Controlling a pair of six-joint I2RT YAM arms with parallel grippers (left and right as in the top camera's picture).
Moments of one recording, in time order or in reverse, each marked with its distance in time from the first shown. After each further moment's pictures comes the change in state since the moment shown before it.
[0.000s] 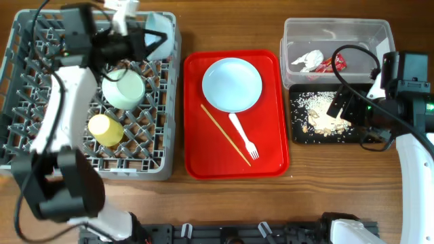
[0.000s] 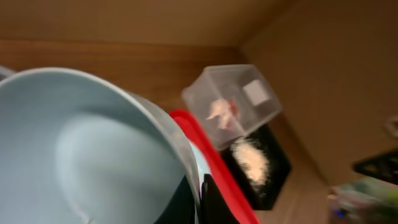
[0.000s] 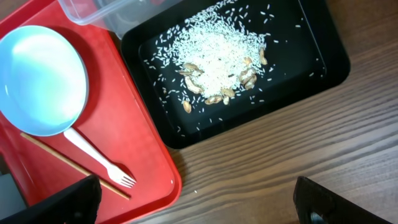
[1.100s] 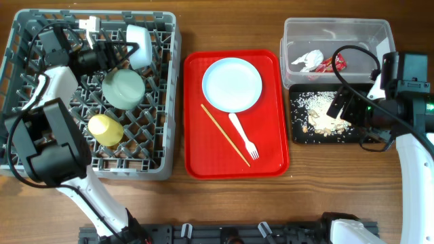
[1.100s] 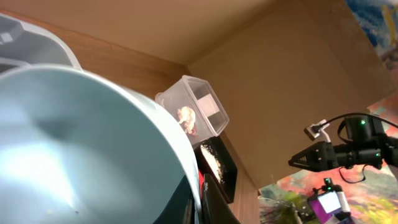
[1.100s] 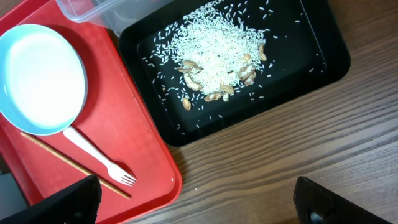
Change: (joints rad) left arm 0.216 0.325 0.000 0.235 0.437 -0.060; right arm 0.000 0.000 0.000 -0.010 0.000 0.012
